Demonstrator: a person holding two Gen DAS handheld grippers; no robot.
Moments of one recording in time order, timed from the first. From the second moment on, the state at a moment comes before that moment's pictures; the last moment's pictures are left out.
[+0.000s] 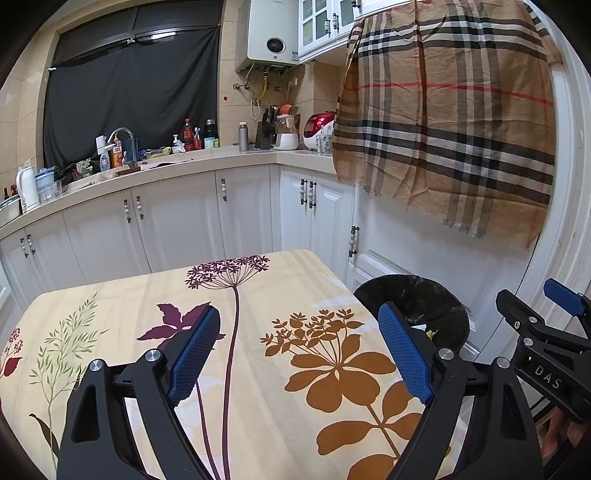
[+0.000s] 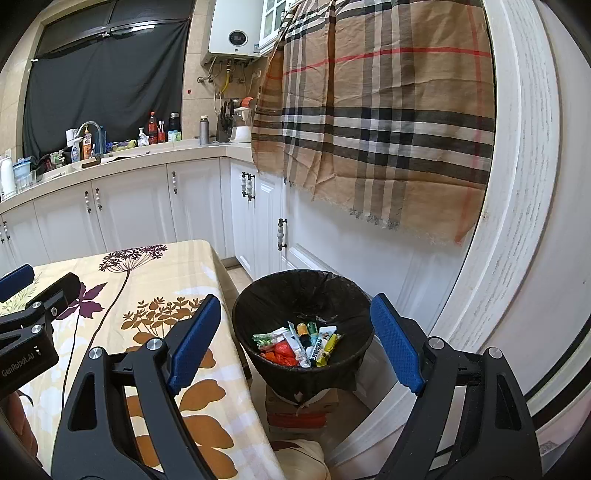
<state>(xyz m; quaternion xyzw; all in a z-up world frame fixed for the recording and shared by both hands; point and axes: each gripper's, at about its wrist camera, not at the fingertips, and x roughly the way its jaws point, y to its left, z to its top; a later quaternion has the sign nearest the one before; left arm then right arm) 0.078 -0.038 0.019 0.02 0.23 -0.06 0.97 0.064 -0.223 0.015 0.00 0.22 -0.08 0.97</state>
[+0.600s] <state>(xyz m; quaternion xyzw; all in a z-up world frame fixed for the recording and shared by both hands) 0.077 -0.036 0.019 0.01 0.23 -0.06 0.97 0.064 -0.224 0.016 0.00 0.22 -0.08 0.97</state>
